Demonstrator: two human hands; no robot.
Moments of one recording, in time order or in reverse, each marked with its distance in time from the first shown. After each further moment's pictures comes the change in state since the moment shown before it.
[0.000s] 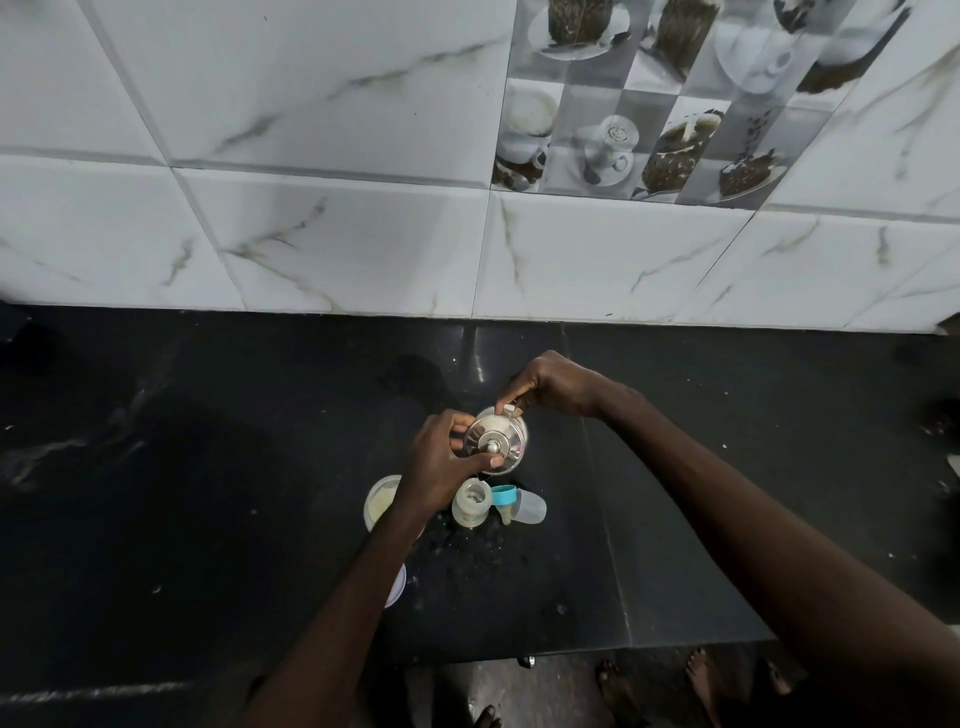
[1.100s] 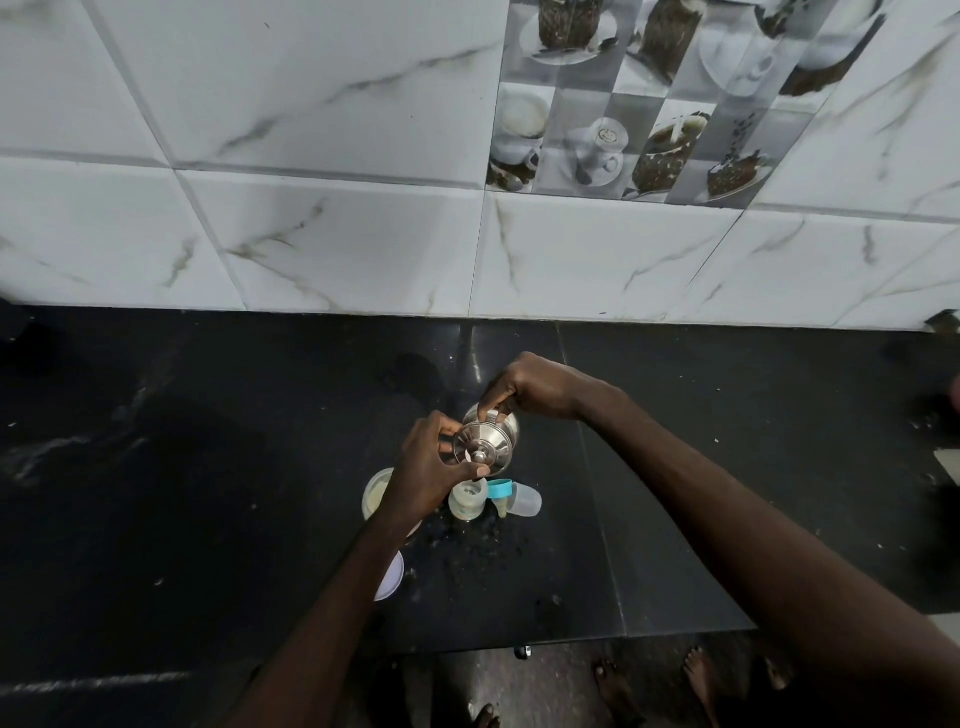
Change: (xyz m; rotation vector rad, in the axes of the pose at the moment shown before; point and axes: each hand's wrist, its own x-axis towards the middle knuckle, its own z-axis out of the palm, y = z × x) left_hand -0.017 -0.008 -0.008 0.028 -0.002 0.062; right_hand 0.007 -0.035 0.000 -0.125 -0.043 -0.089
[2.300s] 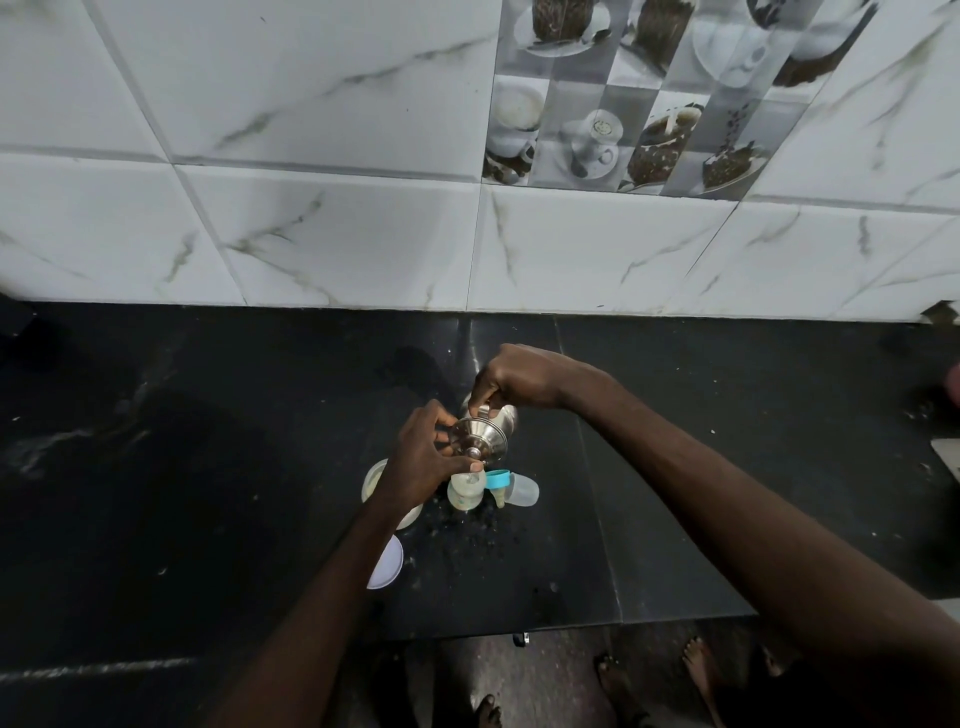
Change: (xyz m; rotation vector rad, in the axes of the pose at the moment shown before) left_hand 0.006 -0.012 -0.003 -0.027 -0.053 0.018; right_hand 0.010 -0.029 -0.015 -0.141 -0.115 -0.010
